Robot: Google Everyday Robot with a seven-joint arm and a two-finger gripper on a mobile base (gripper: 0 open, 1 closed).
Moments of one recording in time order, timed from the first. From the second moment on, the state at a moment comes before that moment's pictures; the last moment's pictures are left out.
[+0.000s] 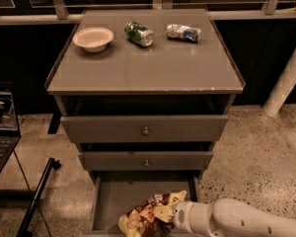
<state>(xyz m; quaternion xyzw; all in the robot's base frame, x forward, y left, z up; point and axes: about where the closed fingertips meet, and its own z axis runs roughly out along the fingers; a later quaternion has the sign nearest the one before) 0.393 -0.055 0.483 -0.02 0.90 0.38 0.21</state>
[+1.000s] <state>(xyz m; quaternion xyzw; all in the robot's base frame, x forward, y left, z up) 0.444 -0.124 0.364 0.10 0.88 0.40 0.23</state>
